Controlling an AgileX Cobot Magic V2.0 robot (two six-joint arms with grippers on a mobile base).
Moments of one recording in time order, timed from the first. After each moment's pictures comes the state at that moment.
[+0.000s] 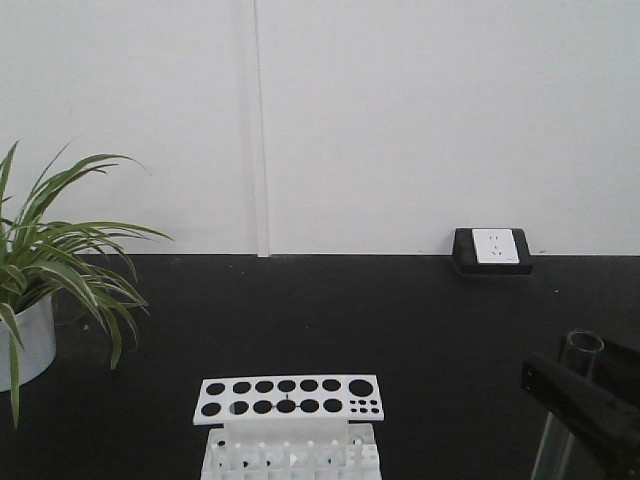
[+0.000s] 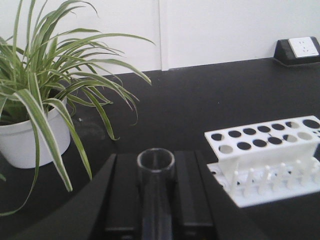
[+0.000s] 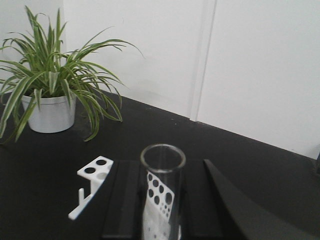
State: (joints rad) left arm -0.20 0.56 -0.55 0.26 0.33 -0.32; right arm 0.57 0.71 -0.66 -0.26 0.12 0.16
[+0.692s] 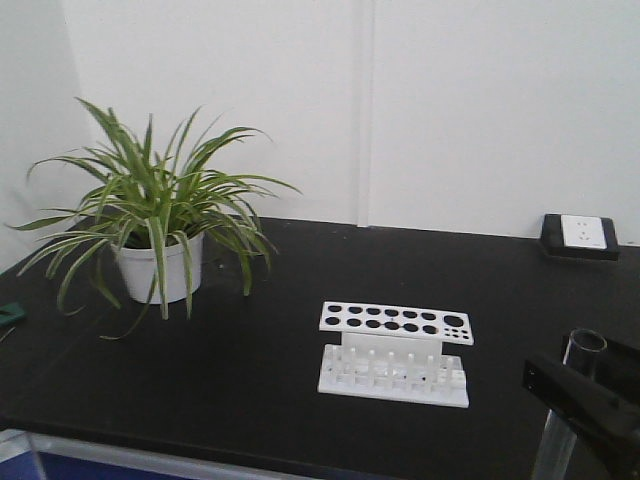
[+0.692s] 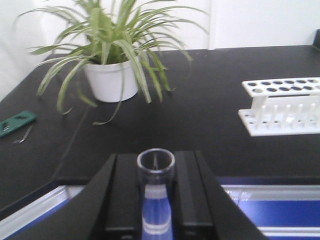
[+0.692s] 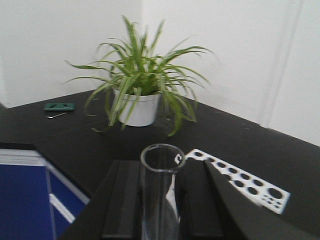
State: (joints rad) left arm -0.20 0.56 -0.55 0.26 0.33 -0.32; right arm 0.57 0.71 -0.66 -0.26 0.12 0.16
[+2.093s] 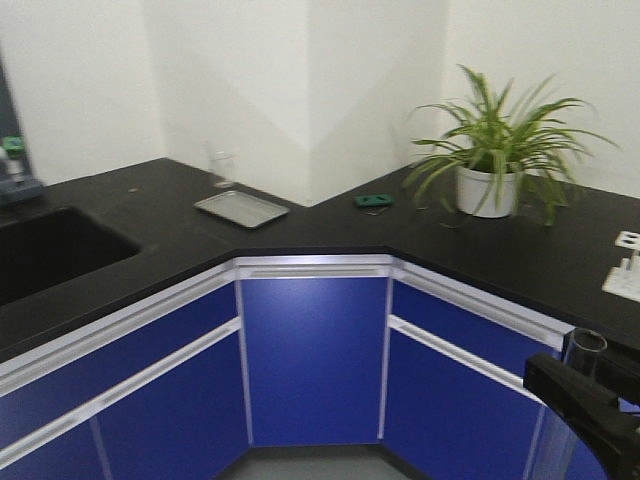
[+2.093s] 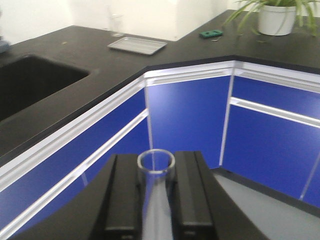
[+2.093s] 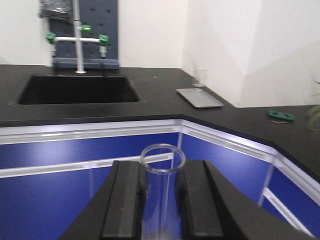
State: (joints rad) left arm -0.20 0.56 -0.55 0.26 0.34 -0.32; right arm 0.57 0.71 -0.66 -0.26 0.12 0.16
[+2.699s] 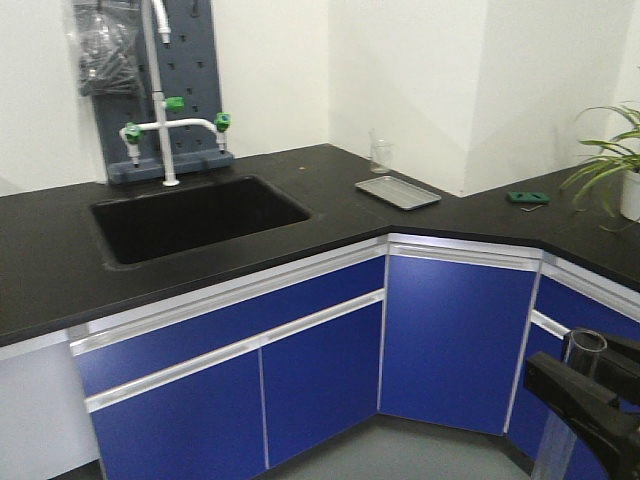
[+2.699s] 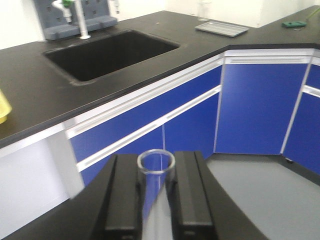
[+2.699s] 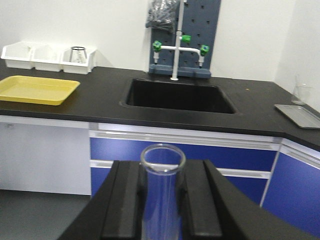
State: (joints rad) left arm -0.20 0.56 -0.55 0.26 0.34 -0.32; right arm 0.57 0.71 -0.66 -0.26 0.12 0.16
